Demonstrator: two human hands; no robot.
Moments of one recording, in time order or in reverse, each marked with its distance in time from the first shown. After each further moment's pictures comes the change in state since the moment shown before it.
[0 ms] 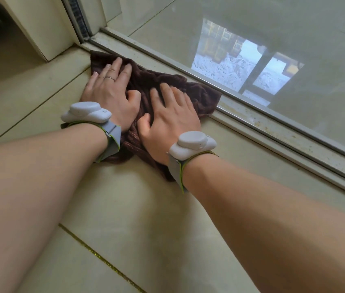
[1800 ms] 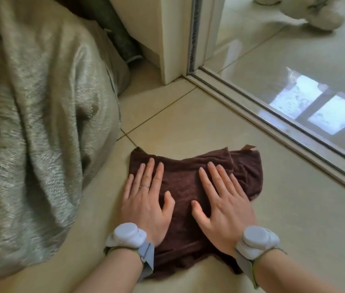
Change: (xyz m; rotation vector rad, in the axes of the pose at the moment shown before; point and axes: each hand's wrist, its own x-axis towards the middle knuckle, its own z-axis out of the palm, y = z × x) left_hand -0.276 -0.059 -0.063 0.081 -0.023 -0.228; right_hand -0.172 -0.051 -0.035 -0.029 -0.330 -0.237
